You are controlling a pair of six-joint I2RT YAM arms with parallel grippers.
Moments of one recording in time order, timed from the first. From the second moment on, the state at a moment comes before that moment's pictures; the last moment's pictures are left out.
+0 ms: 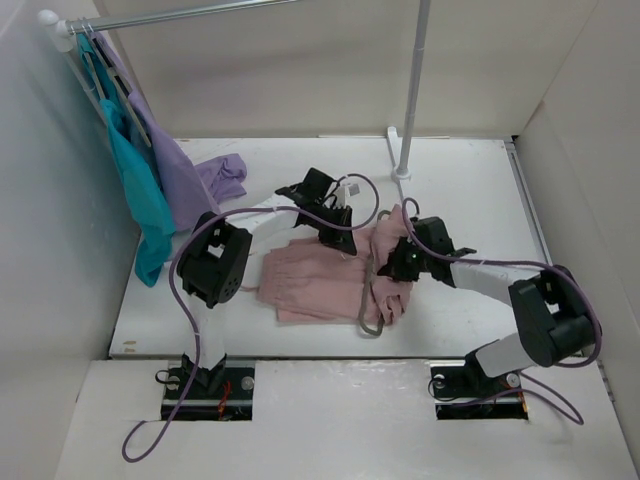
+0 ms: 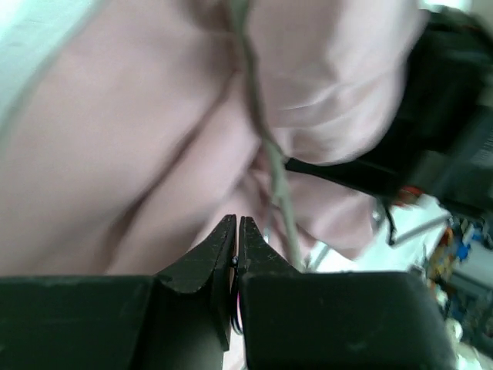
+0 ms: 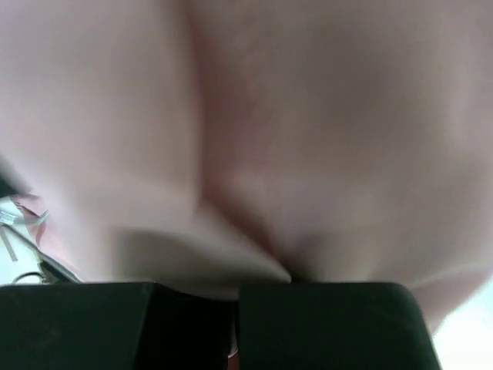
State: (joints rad) left arm -0.58 1.99 1.41 -0.43 0.67 -0.36; right arm 0.40 1.45 0.64 -0.07 -0.29 0.72
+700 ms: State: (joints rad) left arm -0.66 1.95 1.48 -0.40 0.85 -0.22; right arm 0.39 1.47 0.55 0.22 -0.32 0.78
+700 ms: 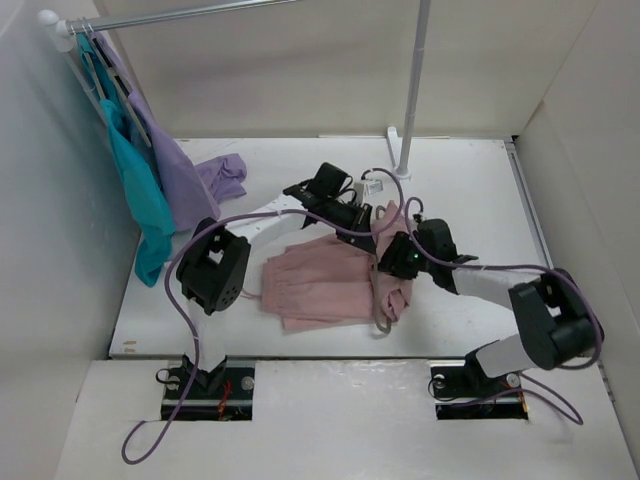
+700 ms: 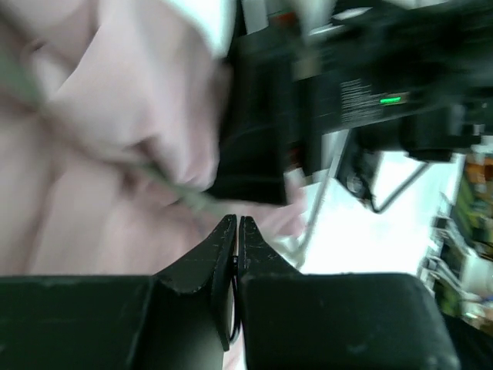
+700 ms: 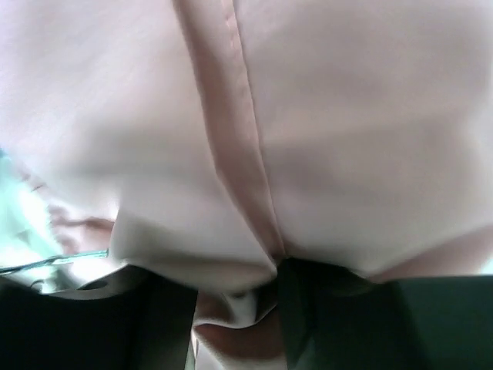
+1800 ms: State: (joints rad) left arm -0.69 1.97 1.59 -0.54 0.67 -0.12; right arm 0.24 1.70 0.88 -0.04 -0.48 0.58
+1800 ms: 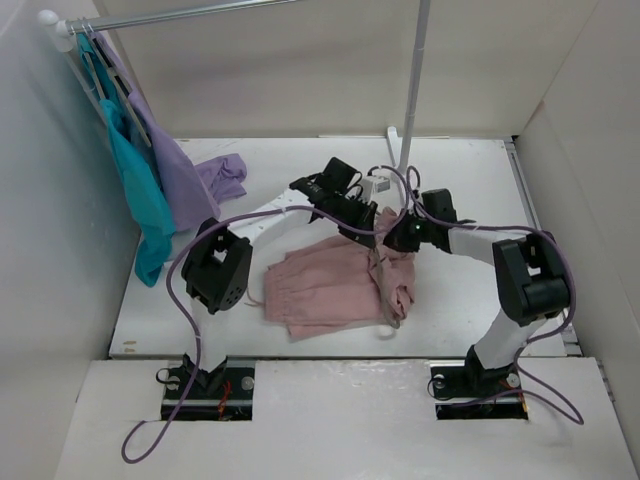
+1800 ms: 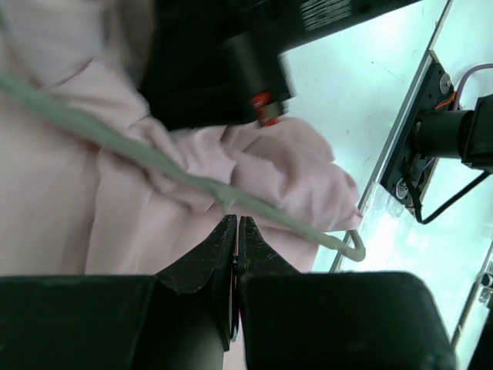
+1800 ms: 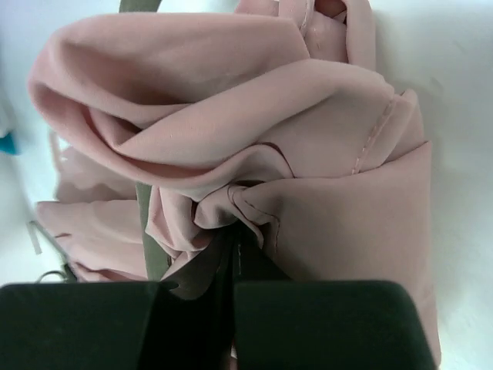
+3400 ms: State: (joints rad) left arm -0.76 1.99 1.60 -0.41 0.70 -0.14; right arm 0.38 1.17 0.35 0.08 -0.40 0.71
